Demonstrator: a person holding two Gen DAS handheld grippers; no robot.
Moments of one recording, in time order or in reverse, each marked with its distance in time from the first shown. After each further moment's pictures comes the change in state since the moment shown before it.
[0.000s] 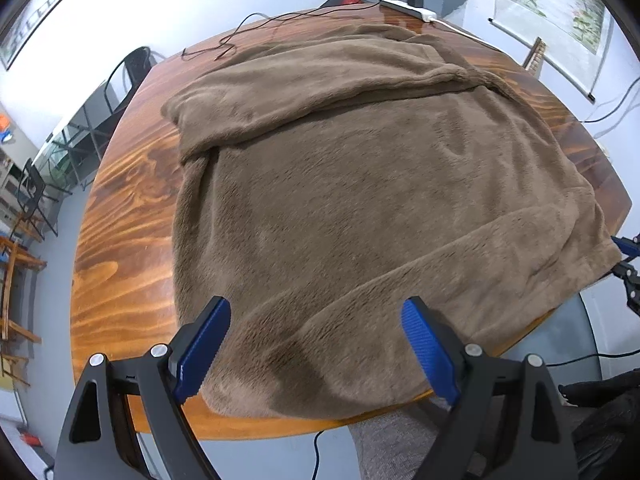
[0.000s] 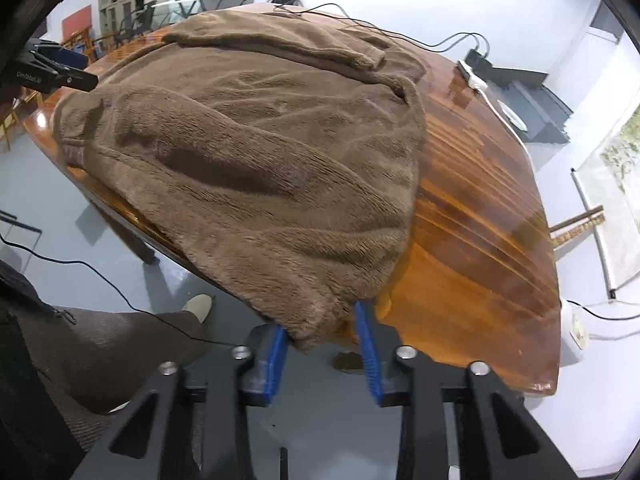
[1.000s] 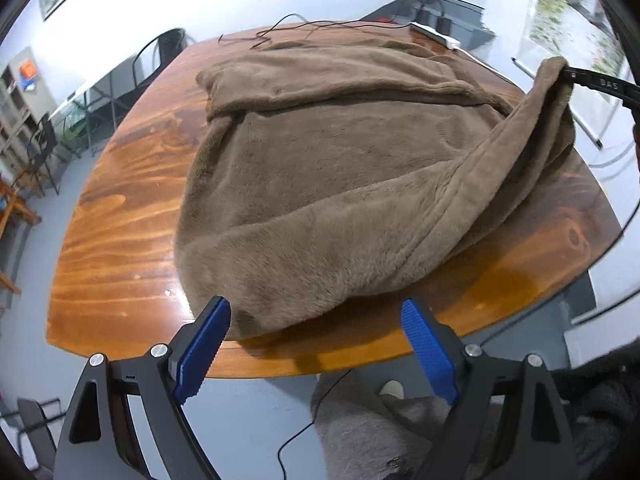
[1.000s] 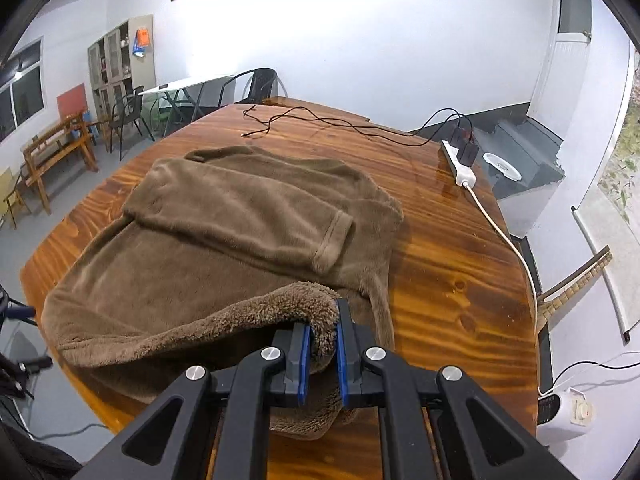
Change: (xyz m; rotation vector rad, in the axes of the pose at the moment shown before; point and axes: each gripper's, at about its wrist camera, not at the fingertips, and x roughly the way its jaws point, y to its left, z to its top) left arm -0.011 -0.003 -0.052 -0.181 -0.067 -0.032; right arm -0.021 -0.074 0.187 0.142 -0.263 0.040
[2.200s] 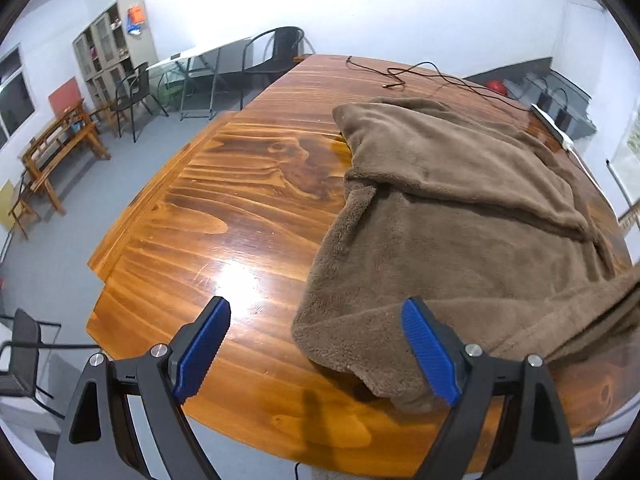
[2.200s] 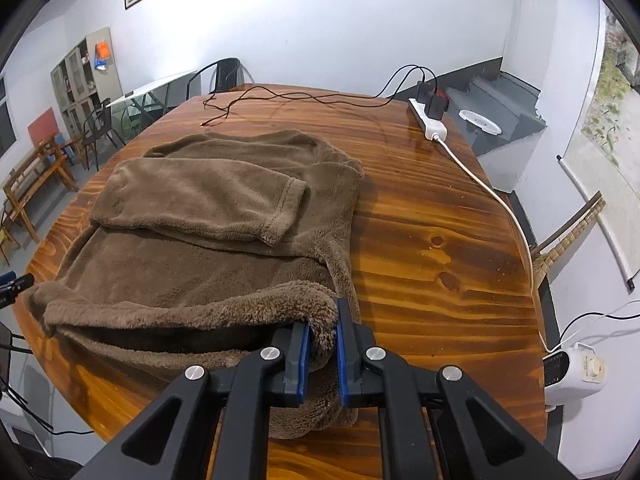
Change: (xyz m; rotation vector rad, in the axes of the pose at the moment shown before) left arm -0.005 0.082 0.054 -0.309 -0.095 0.231; right arm 0.022 -0.041 -0.025 0.138 0.083 -0.032
